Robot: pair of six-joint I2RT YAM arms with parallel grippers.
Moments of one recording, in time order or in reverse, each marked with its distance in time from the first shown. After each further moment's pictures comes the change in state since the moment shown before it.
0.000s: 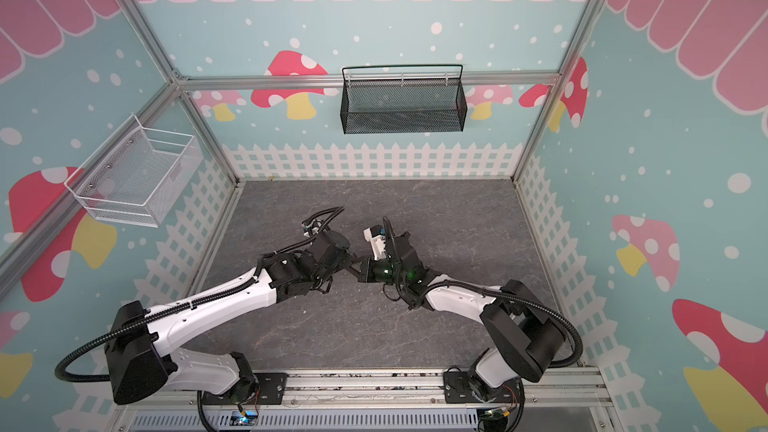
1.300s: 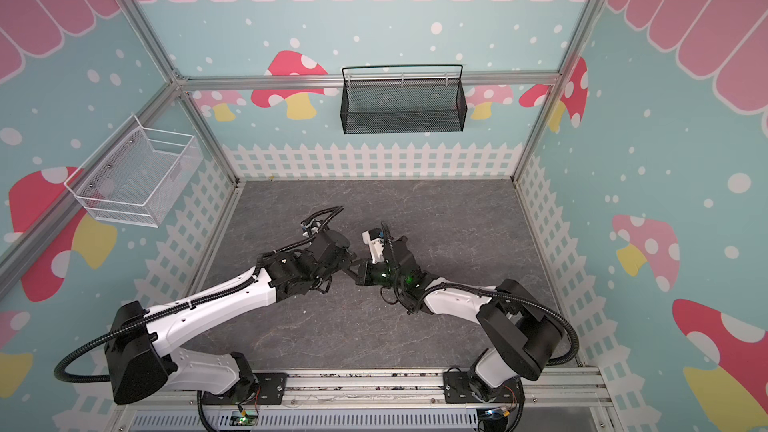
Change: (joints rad) left arm 0.006 0.000 0.010 -0.024 0.001 -0.017; right arm 0.035 0.017 -0.025 0.060 0.048 0.016
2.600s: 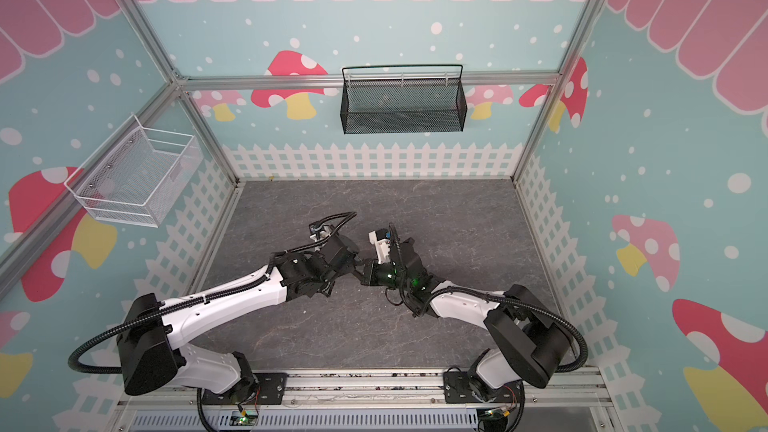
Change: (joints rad) left arm -0.022 0.063 0.024 -0.063 -0.043 0.031; right arm -0.016 -0.052 -0.051 0.023 0.002 0.027
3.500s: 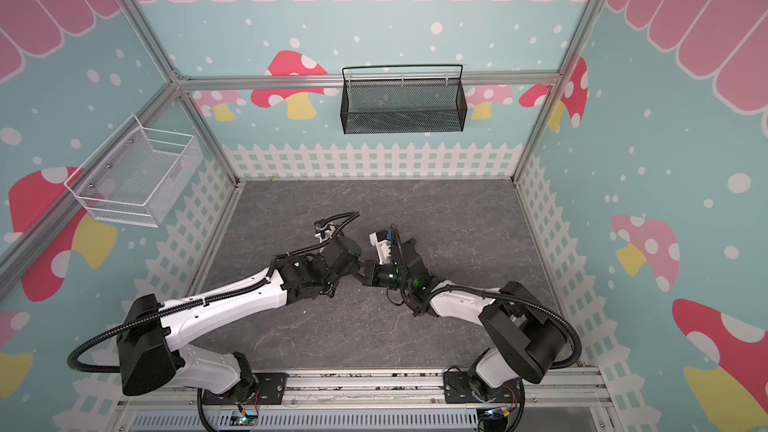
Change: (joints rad) left arm -0.045 0.001 -0.002 0.065 -0.033 0.067; right arm -0.026 0.031 -0.016 0.045 -0.069 0.052
